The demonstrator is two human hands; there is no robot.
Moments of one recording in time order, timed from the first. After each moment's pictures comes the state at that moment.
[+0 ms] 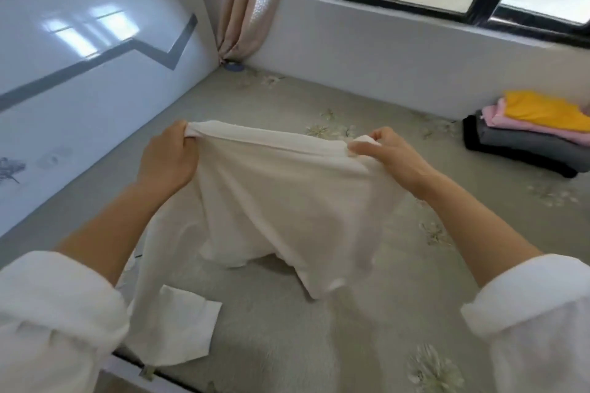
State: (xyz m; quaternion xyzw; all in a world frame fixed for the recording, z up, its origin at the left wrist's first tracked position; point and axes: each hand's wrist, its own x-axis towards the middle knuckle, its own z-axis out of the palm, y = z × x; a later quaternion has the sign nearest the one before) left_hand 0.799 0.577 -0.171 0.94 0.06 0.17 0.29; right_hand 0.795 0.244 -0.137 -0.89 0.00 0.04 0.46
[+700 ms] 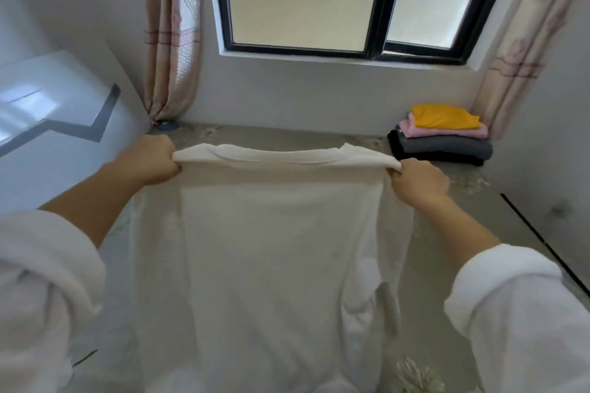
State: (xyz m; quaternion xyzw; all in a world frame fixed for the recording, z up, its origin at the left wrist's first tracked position) left_hand 0.885 0.505 -0.083 1.00 -0.07 0.02 0.04; right_hand 0.767 0.099 -0.122 -0.94 0.31 -0.09 0.09
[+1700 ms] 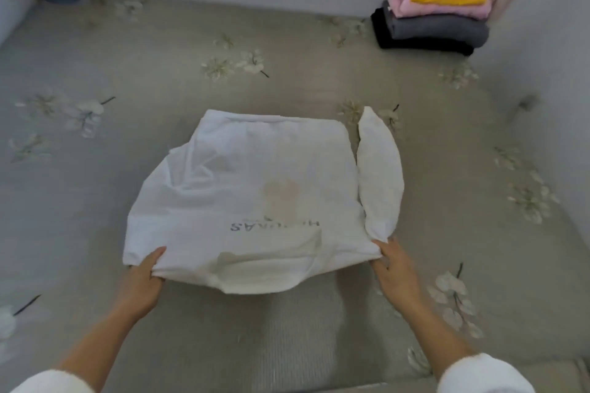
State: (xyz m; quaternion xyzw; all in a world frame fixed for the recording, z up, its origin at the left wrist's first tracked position) left_hand 0.791 0.546 -0.454 0.92 0.03 -0.24 0.31; right_hand 0.618 0.133 -0.416 -0.90 0.29 -0.02 0.32
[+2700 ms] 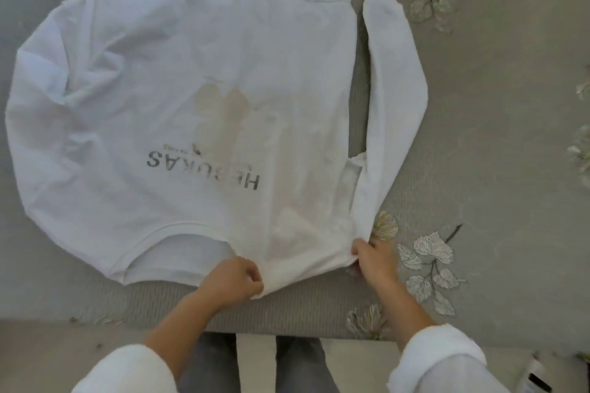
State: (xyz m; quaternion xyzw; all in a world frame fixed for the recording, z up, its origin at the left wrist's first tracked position) left_hand 0.625 0.283 -0.562 0.81 -0.05 -0.55 0.19; right_hand 0.563 0.032 -0.571 -0.67 0.56 0.20 0.45
